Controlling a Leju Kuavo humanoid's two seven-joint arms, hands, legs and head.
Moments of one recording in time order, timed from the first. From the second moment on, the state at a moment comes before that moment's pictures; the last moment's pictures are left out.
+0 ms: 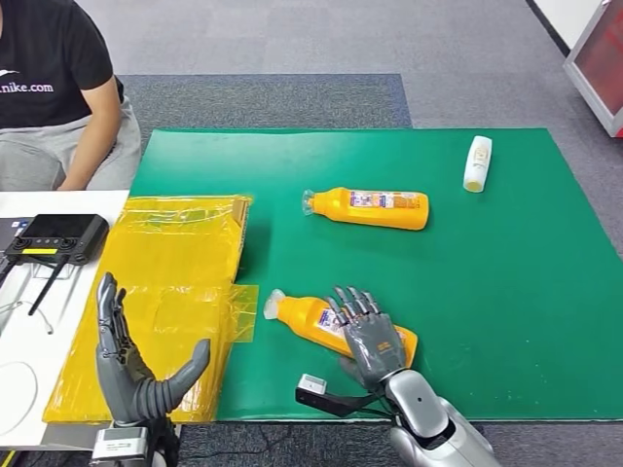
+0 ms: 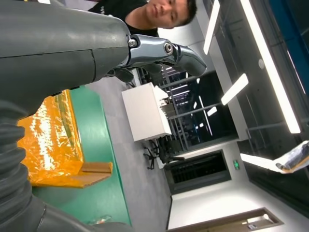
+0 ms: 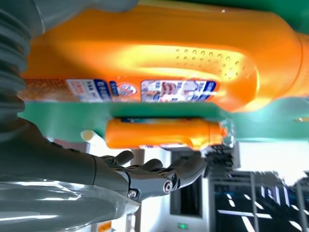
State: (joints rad) left arm 0.21 -0.06 -0.49 -1.73 -0.24 0.66 -0.69; right arm -0.18 -0.09 0.68 -1.23 1.47 -0.28 0.17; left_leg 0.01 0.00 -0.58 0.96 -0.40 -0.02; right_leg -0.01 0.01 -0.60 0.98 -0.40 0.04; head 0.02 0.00
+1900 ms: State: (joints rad) left arm 0.30 -0.14 -0.36 -1.75 -0.35 0.52 -0.69; right arm -0.09 -0.02 0.57 -1.25 1.57 -0.18 0.40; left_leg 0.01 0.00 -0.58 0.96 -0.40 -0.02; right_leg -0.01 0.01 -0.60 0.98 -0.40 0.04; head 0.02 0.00
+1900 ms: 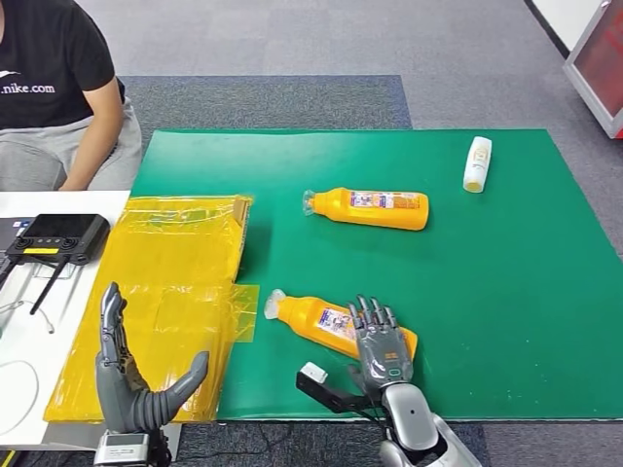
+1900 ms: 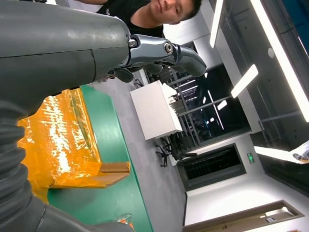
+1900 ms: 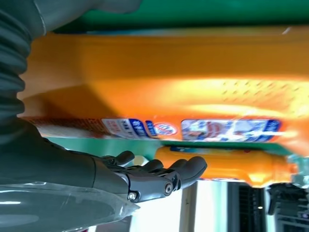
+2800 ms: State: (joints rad) left arm 0.28 -0.13 -0.36 -1.75 -0.35 0.53 -0.69; right arm -0.25 0.04 0.43 -0.96 1.57 -0.20 0.31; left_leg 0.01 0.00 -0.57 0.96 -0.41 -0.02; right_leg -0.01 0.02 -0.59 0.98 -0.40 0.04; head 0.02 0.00
